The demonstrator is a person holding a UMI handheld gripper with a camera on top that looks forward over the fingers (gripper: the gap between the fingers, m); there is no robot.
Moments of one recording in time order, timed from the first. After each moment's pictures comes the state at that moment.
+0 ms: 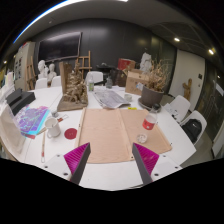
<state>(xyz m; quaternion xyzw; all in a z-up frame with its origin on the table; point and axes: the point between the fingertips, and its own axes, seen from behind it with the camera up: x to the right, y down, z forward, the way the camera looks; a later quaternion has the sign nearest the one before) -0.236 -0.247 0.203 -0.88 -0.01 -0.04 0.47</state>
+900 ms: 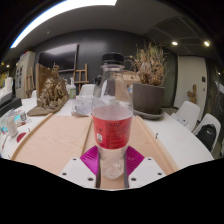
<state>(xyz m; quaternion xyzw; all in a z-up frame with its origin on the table) -0.039 -0.021 0.051 -0.83 -0.02 -0.01 0.56</state>
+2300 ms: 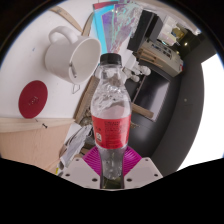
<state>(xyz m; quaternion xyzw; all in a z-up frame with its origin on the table) -0.446 0.043 0.206 -0.33 -0.63 -0.56 0.41</state>
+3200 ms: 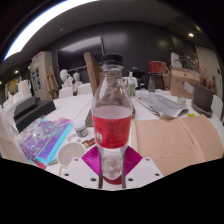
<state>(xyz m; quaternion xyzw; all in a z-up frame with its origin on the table) -0.471 -0.017 0.086 -0.85 -0.07 0.12 0.51</state>
